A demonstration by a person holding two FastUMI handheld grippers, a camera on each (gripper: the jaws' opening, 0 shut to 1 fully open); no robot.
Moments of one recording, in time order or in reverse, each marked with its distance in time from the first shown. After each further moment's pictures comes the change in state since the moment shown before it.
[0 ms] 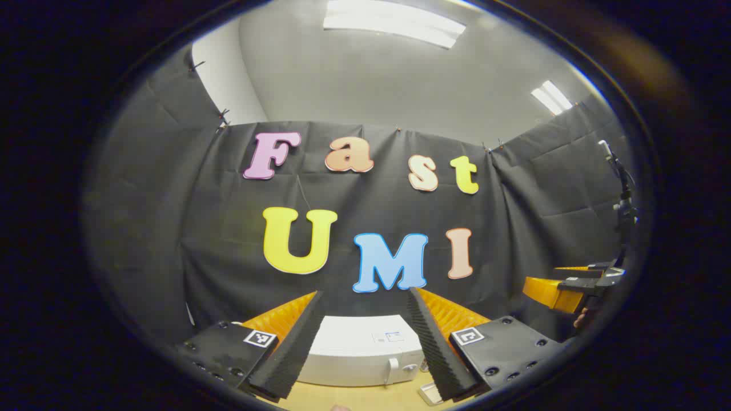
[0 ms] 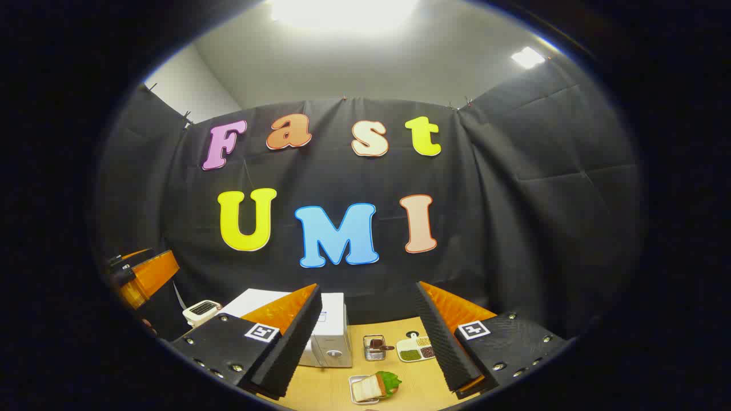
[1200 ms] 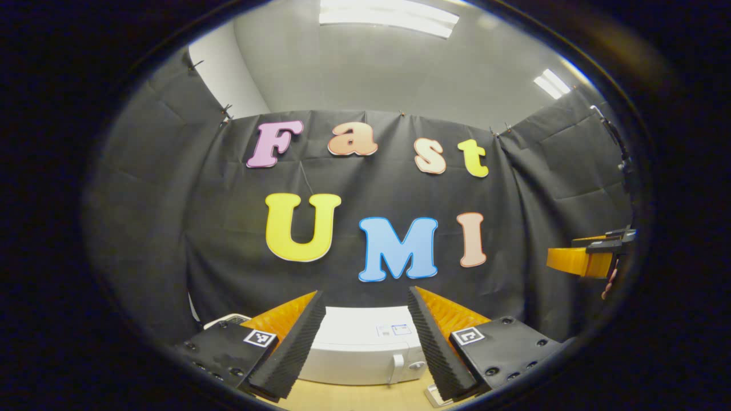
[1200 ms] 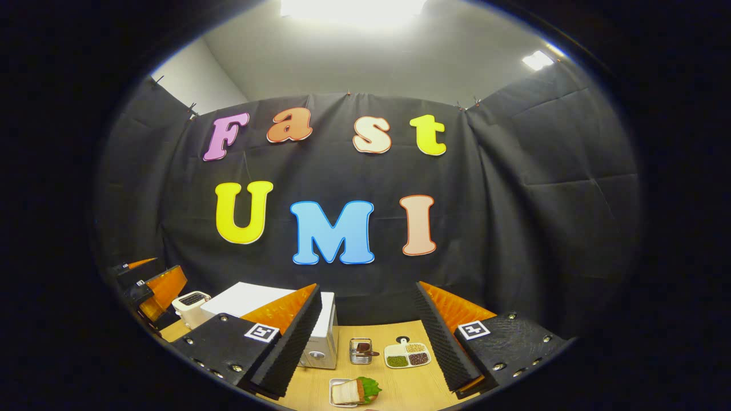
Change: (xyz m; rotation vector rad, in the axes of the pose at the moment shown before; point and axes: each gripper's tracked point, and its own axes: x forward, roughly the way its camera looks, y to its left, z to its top) left arm 0.046 -0.024 -0.078 0.025 0.036 0.054; right arm 0.039 -0.031 -0.012 -0.074 0.018 0.054
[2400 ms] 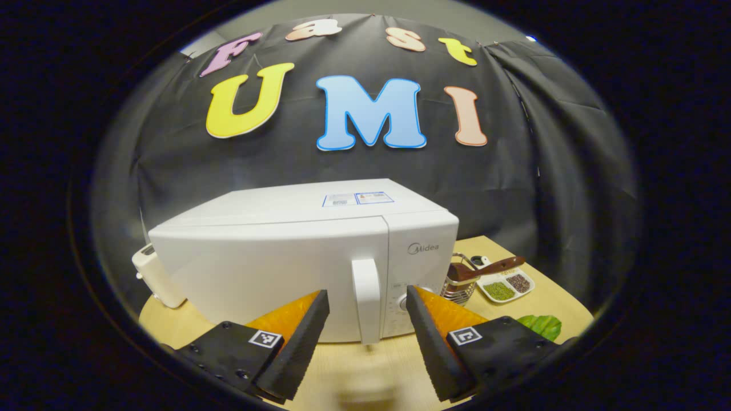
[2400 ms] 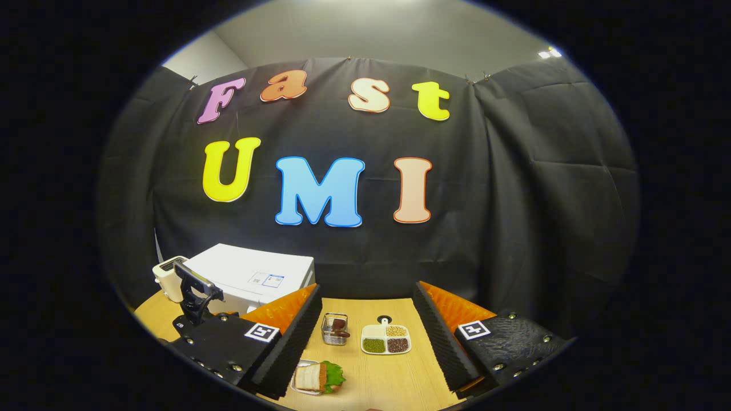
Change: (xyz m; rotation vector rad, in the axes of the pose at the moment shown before) left arm 0.129 -0.076 -0.345 0.049 0.461 -0.065; right arm 0.037 -0.055 -0.069 -0.057 0.165 -0.014
